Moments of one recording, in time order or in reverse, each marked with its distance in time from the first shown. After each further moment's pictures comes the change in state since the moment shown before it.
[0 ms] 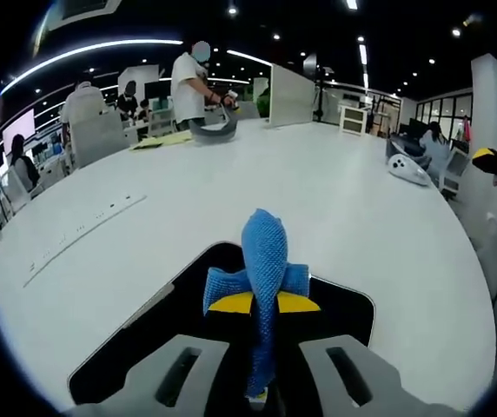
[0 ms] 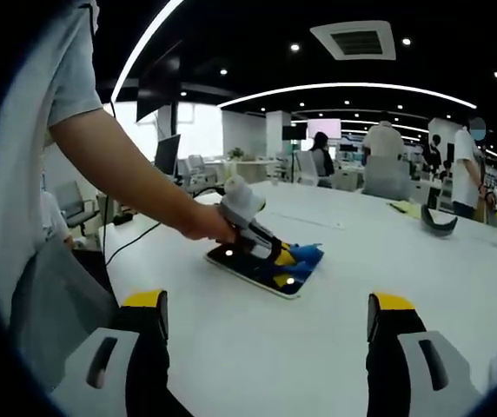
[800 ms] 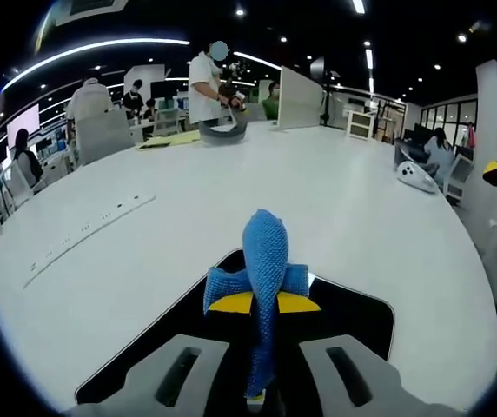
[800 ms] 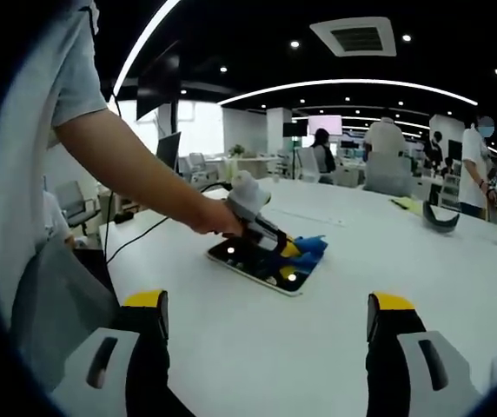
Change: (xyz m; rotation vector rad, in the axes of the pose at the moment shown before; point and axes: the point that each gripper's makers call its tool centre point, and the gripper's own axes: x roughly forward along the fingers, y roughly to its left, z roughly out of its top) left arm 0.000 0.009 0.007 -0.030 -0.011 0.009; right arm 0.003 0.001 -0.003 0.005 0.016 0.010
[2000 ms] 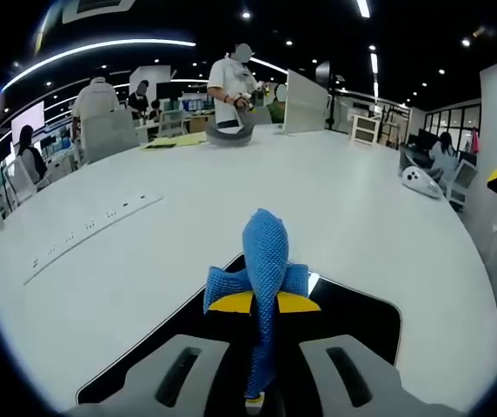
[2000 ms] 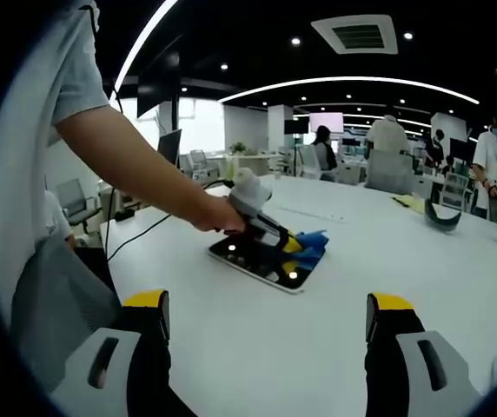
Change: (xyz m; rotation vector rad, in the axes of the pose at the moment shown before) left arm 0.003 0.011 0.000 -0.018 -0.017 0.015; right arm 0.001 0.001 -0.003 0.001 0.015 0.005
